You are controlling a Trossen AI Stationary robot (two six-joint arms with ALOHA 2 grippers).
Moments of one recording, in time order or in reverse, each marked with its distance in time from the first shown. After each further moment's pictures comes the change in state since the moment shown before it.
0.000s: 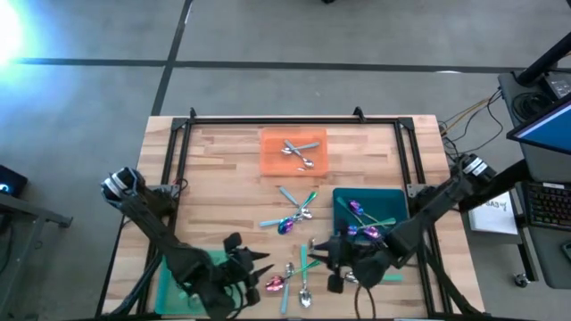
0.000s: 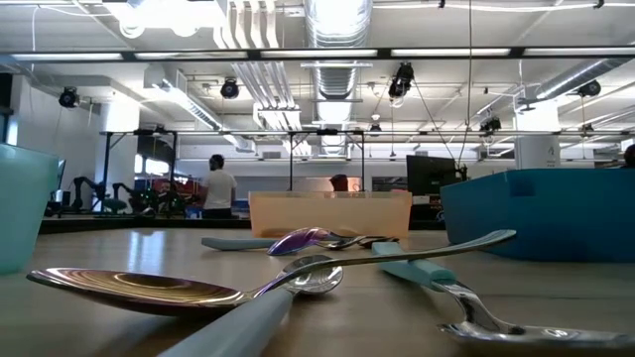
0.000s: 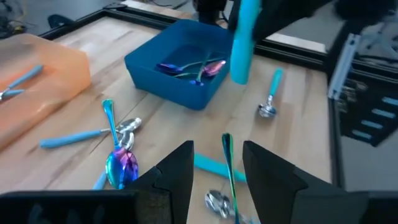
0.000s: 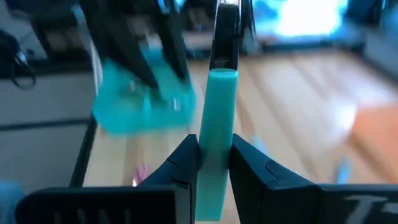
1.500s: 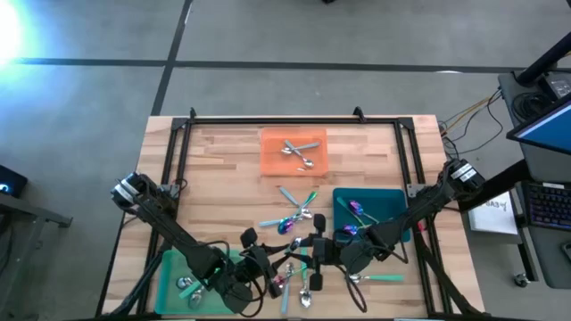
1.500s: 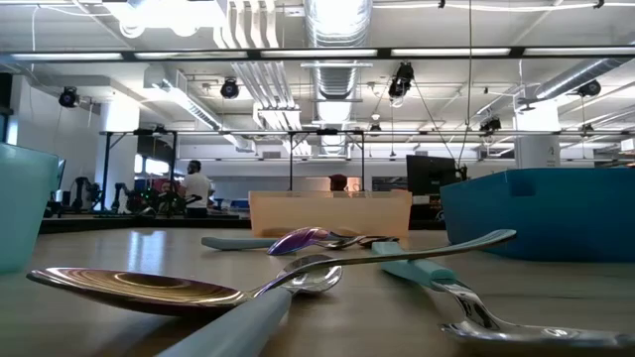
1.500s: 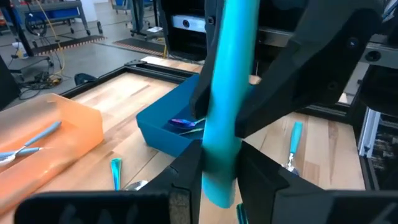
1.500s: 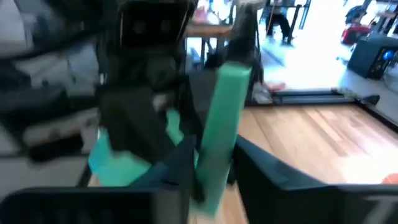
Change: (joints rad) left arm 0.088 0.085 -0.001 0.398 -0.142 0.333; right arm -0.077 0.104 0.002 0.404 -0.078 -0.280
